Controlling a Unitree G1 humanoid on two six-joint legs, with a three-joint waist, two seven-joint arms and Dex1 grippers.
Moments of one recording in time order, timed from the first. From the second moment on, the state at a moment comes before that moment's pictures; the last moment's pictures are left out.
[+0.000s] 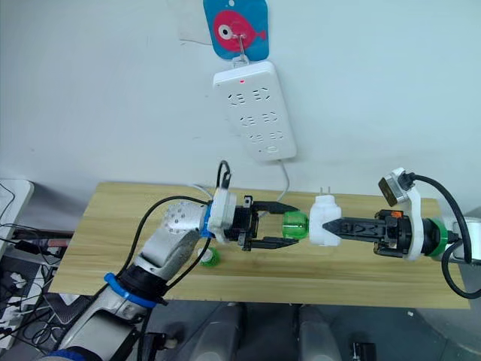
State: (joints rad) left arm -0.63 0.49 -0.42 -0.05 -0.81 0.38 -1.08; right arm -0.30 -1.11 -0.16 -0.11 1.95 1.31 0.42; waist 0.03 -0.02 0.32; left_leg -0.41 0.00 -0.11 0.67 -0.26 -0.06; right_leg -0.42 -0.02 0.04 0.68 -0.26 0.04
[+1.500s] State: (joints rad) left arm -0.56 0.29 -0.23 0.21 -0.20 -0.83 -1.23; right arm -0.31 -1.09 -0.19 -0.01 1.95 1.34 0.45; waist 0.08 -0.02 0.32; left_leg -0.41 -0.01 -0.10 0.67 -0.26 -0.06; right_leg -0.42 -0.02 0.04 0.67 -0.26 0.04
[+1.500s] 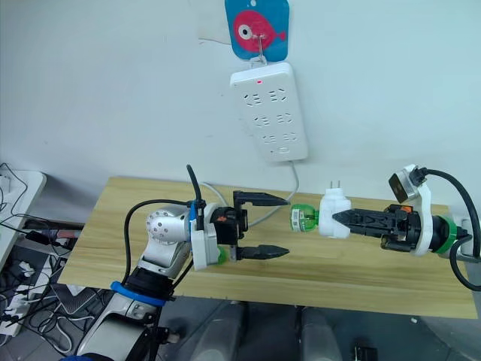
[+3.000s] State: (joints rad) left arm -0.78 0.47 -0.21 0.17 -1.17 1.10 -0.99; right arm -0.27 -1.20 -0.20 -0.05 1.95 1.34 0.47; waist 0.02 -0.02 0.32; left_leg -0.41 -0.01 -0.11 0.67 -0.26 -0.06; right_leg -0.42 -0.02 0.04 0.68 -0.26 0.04
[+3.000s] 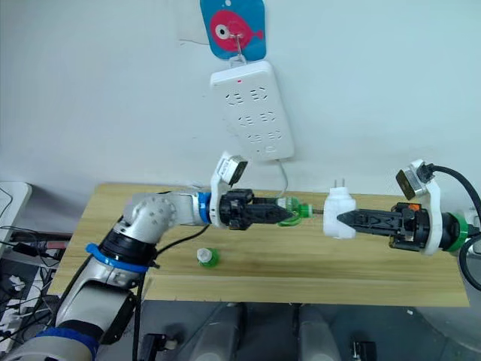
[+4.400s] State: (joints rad) left arm -0.67 0.43 0.05 0.08 -1.16 1.39 -0.86; right arm -0.53 -0.97 0.11 0.59 0.45 0.99 0.65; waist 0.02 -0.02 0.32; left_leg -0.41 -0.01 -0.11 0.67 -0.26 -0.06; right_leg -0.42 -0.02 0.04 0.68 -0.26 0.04
